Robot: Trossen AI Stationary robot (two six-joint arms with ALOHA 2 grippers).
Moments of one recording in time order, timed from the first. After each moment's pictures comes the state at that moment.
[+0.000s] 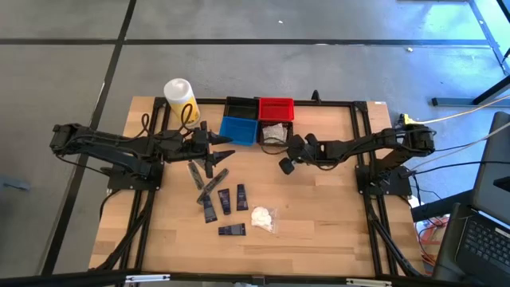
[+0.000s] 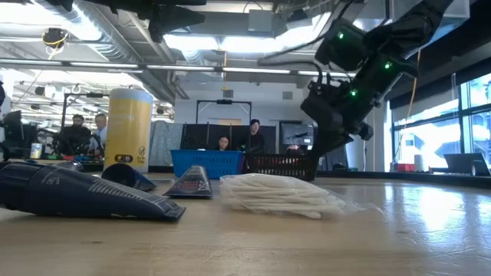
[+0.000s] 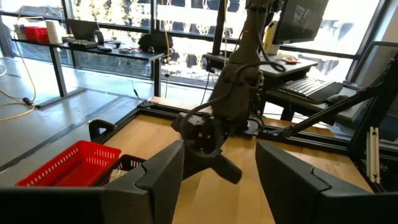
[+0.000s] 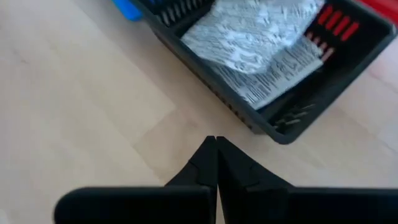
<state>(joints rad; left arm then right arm) -0.03 0.96 0.61 0.29 -0.27 -0.14 -0.06 1.55 0.69 -0.07 0.41 0.56</state>
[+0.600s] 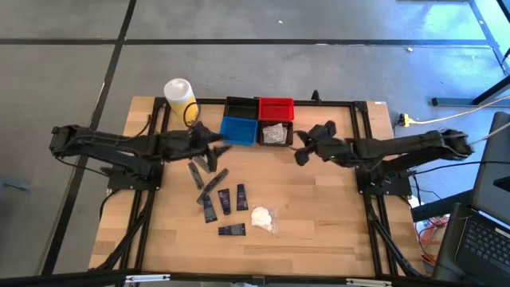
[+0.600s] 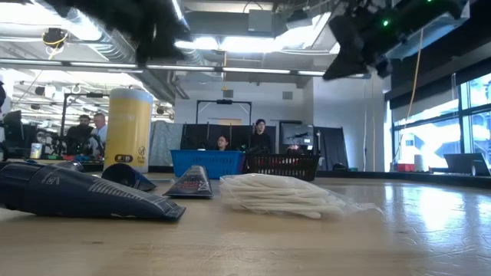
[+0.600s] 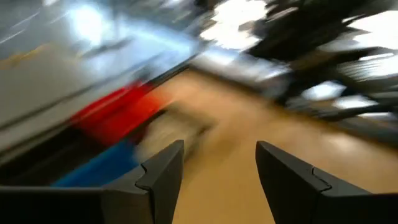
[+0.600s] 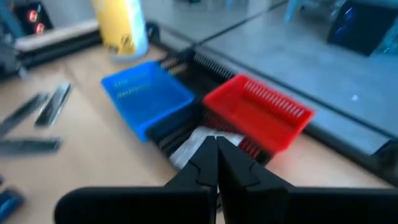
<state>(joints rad) 0.03 0.96 0.61 0.05 -0.41 -0.34 0.06 1.10 0.69 -0.17 0.73 0.43</state>
